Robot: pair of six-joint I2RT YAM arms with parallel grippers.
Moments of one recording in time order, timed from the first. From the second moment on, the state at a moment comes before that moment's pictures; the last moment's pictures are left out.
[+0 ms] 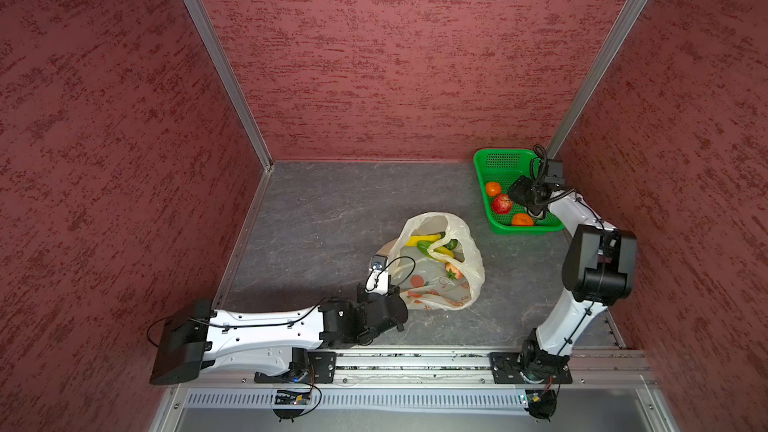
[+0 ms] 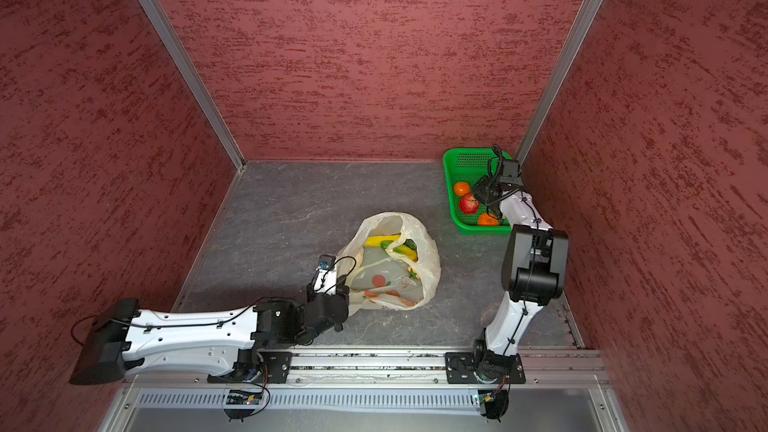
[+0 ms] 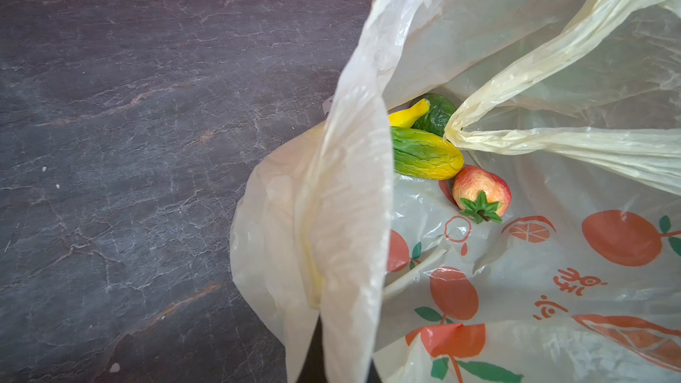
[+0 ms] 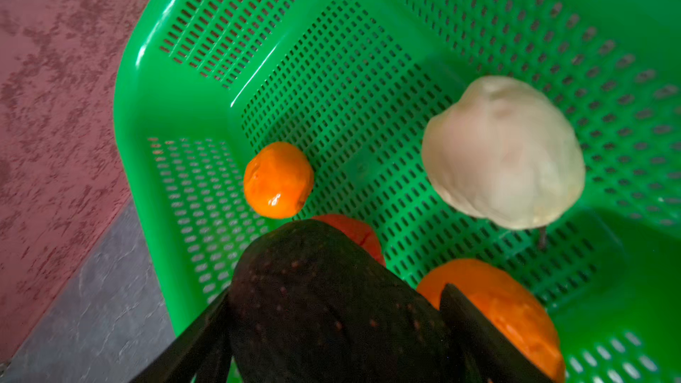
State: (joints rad) left arm -1.35 1.09 0.62 -0.34 -0.84 -0.84; right arm -0.21 1.88 1.42 -0.41 -0.11 0.64
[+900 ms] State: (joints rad) left arm -1.35 1.08 0.63 -0.38 -0.85 -0.87; right arm -0.21 1.81 1.42 -0.41 -0.19 0.57
